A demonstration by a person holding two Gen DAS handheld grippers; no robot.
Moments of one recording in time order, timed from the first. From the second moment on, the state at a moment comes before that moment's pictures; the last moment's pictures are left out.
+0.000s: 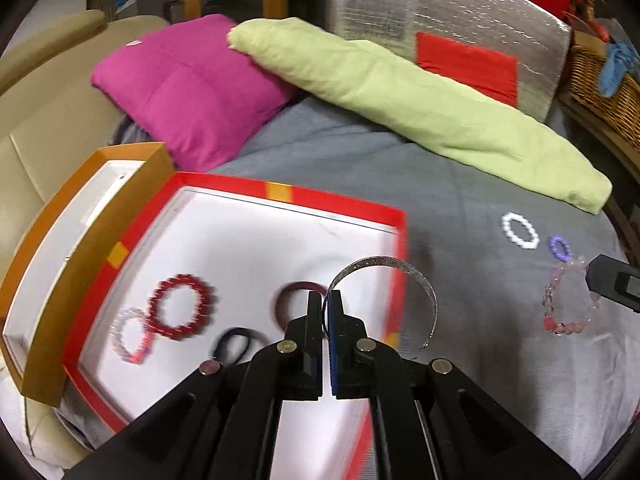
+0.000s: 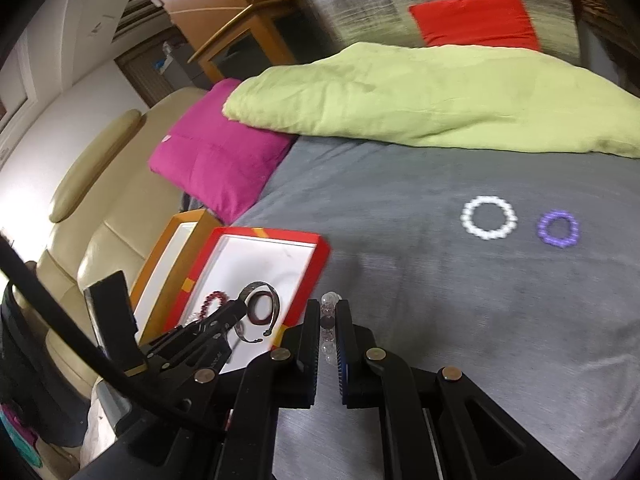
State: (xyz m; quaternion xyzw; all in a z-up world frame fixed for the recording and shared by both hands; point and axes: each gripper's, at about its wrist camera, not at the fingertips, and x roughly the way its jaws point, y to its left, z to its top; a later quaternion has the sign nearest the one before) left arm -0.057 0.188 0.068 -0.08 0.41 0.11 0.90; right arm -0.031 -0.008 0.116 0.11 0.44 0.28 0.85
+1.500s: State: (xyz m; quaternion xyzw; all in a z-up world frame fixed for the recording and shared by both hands) left arm -0.014 0.300 0.037 -0.10 0.45 0.17 0.87; right arm 0.053 0.152 0.055 0.13 0.50 0.34 0.79
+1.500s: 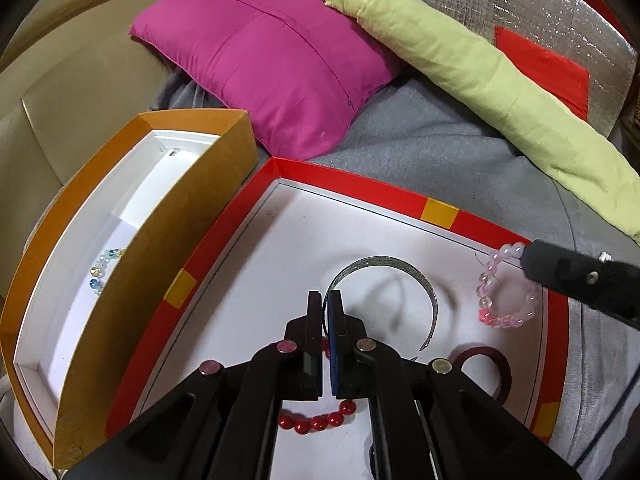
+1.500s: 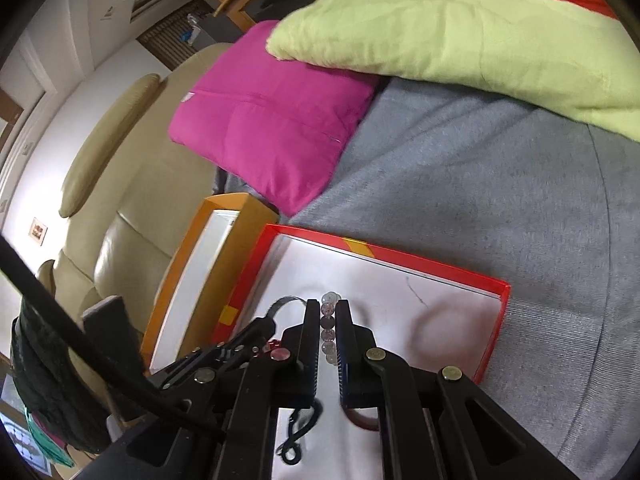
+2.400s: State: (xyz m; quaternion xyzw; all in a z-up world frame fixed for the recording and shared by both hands) left arm 0.002 0.296 0.023 -0.08 0.47 0.17 0.86; right arm 0.066 0.144 0.026 0.09 0.52 0.30 0.79
